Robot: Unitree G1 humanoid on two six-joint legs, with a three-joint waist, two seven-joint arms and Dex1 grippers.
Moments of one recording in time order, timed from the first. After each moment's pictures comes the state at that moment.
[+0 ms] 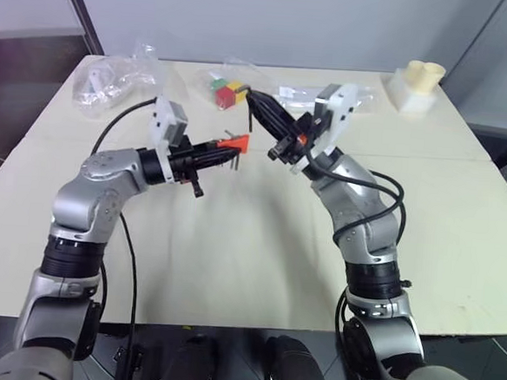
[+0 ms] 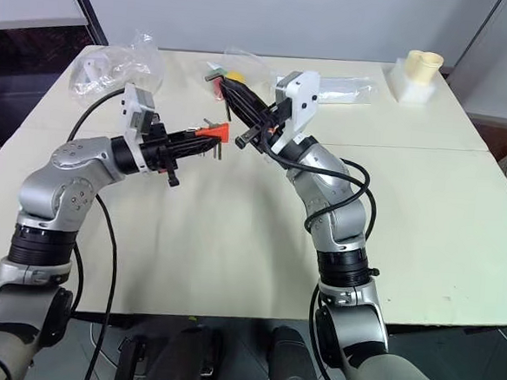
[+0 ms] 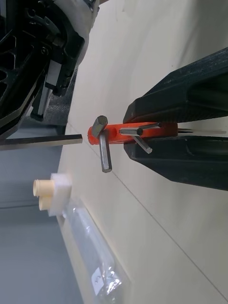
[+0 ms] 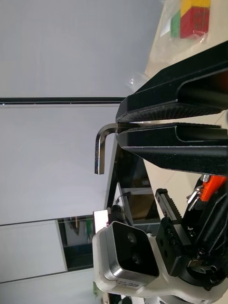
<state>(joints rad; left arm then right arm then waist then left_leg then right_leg) -0.63 0.52 0.05 -0.04 -0.55 0.51 -0.93 -0.70 -0.10 0.03 -0.07 0.43 0.30 0.57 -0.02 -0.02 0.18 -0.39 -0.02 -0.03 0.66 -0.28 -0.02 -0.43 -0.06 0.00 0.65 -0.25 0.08</state>
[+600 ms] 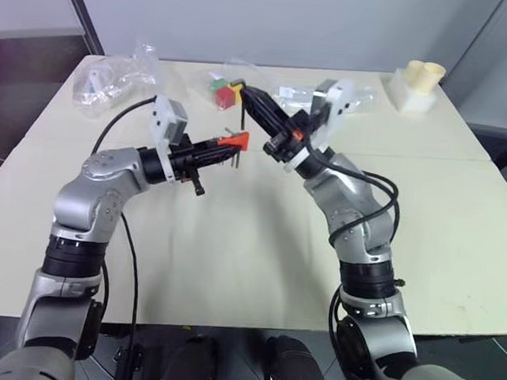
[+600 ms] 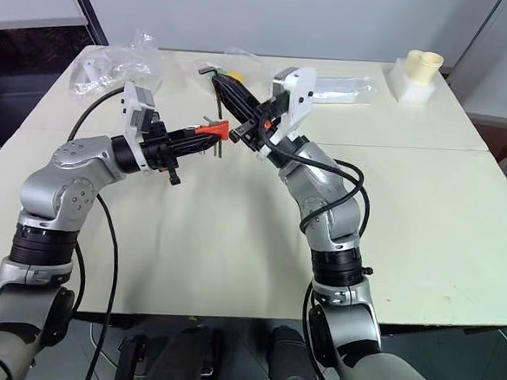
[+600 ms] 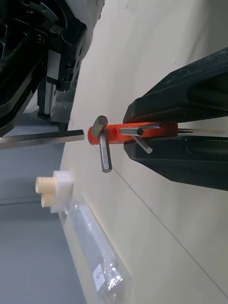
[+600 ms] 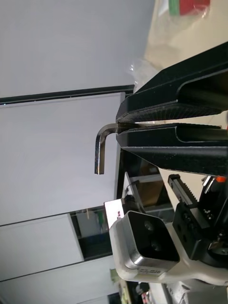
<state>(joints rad) -0.63 0.51 0.05 -0.04 -0.55 0.51 -0.92 -0.72 -0.06 0.02 -0.09 0.52 0.37 0.51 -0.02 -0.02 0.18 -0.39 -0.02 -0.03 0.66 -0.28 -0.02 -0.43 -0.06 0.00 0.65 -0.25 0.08</state>
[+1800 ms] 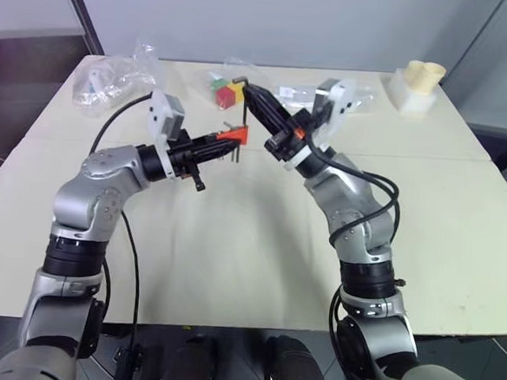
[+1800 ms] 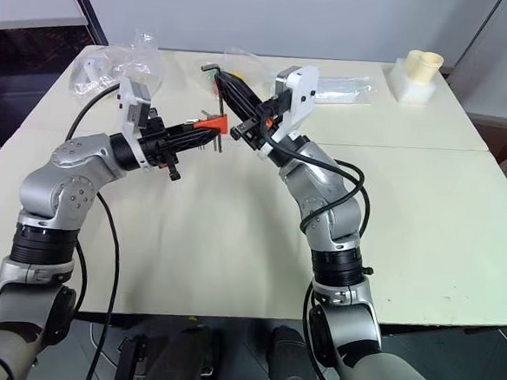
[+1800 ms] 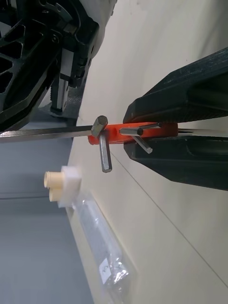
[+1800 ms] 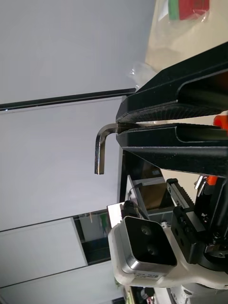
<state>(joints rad) -0.64 0.50 0.06 -0.04 -0.58 0.51 -0.89 -0.72 -0.06 0.02 -0.09 0.51 0.35 0.49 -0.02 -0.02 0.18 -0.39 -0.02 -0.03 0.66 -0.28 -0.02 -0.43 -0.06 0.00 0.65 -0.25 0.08</state>
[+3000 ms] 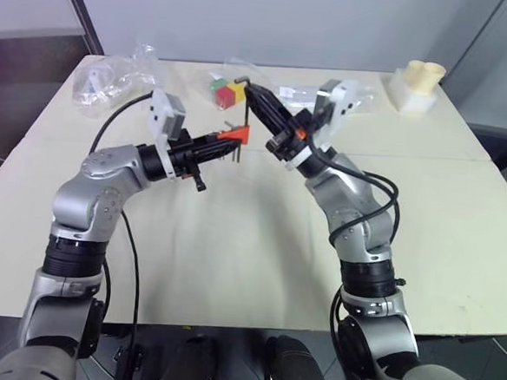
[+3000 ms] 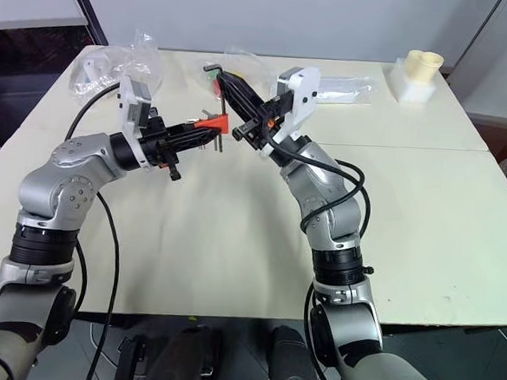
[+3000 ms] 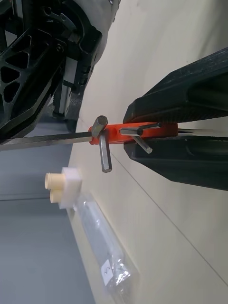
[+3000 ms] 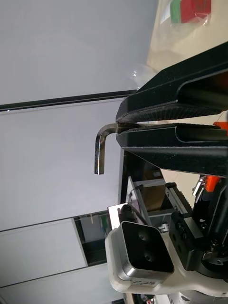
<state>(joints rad) -0.64 0.50 0.06 -0.06 -0.58 0.52 -0.89 -0.72 -0.07 0.02 -0.06 0.51 0.32 0.51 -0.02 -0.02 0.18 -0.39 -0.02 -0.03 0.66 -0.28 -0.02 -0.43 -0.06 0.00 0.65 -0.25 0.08</state>
